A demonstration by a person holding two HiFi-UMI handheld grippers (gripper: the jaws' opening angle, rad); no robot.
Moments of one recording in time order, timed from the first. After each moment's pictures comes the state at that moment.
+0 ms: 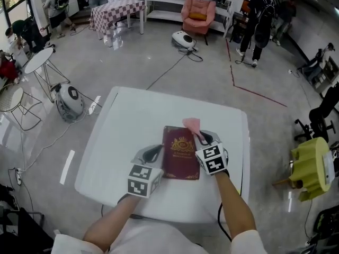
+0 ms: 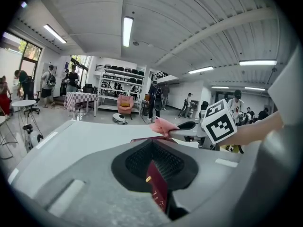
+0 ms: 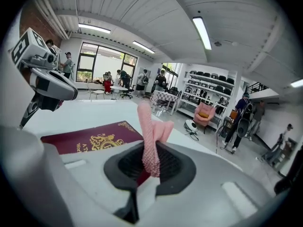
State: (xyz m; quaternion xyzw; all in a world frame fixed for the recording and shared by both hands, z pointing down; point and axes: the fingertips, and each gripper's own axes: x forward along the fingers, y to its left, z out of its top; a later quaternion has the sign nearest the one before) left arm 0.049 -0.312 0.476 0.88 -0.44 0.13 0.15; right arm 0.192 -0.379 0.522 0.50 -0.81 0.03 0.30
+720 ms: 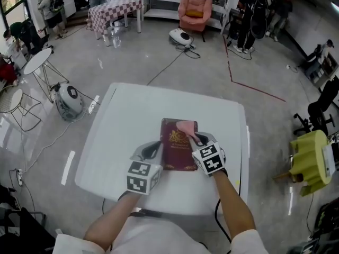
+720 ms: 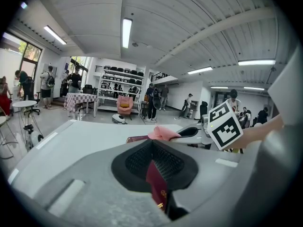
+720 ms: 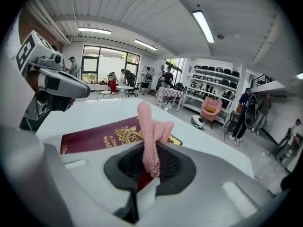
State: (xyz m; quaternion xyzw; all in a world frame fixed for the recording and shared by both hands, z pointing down) left arm 0.054 -0.286 0.472 0.88 -0.44 0.13 0.15; right arm 0.179 -0.332 0.536 0.47 -0.83 0.06 0.30
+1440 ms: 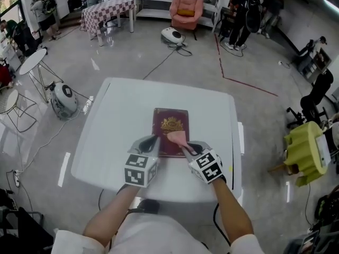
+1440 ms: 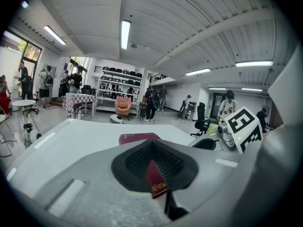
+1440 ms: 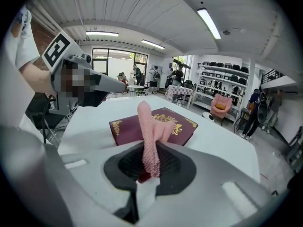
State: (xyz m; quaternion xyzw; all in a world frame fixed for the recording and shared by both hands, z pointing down) left arm 0.067 -0.243 0.463 0.88 -0.43 0.12 0.15; right arm 0.168 -0.222 0.535 0.41 -0.85 0.08 0.31
